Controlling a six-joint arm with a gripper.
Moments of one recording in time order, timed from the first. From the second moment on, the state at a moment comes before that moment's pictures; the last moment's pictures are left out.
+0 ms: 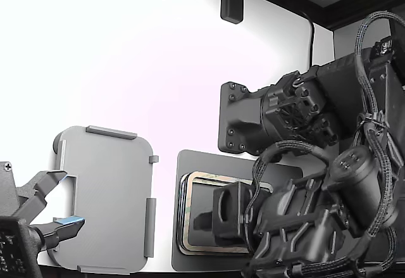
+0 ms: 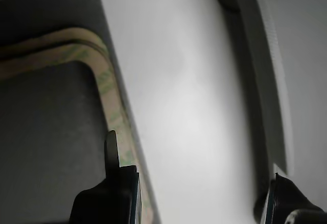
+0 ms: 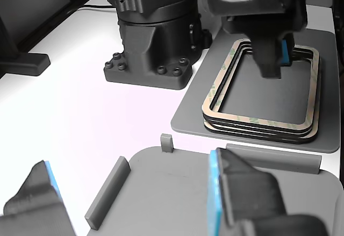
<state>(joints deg) 47.5 102.7 97.2 85.0 0.1 -32.5</state>
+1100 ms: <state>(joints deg) 48.7 92.7 104.1 74.7 -1.2 -31.9</state>
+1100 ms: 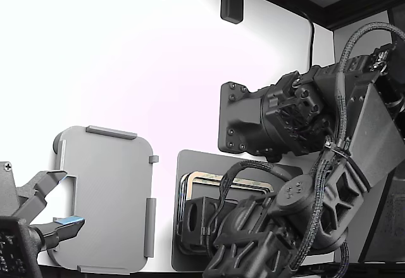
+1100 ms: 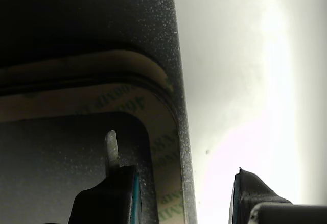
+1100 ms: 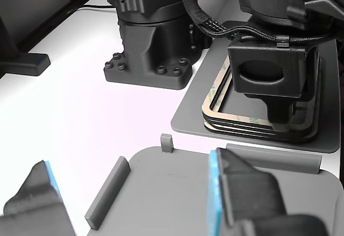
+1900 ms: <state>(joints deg) 48.7 94.0 106.5 73.7 -1.6 -31.2</state>
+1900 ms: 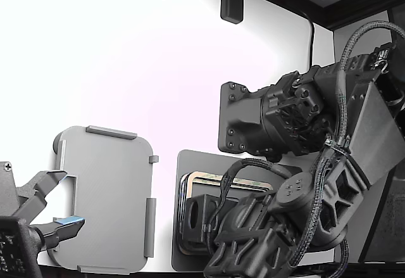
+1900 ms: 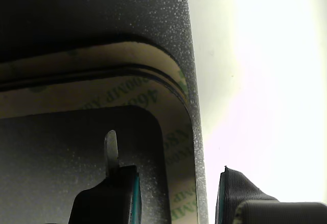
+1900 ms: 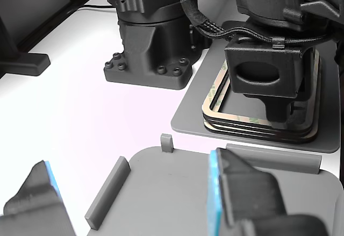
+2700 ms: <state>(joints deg) 48.7 94.7 109.0 72.1 -1.2 -30.9</state>
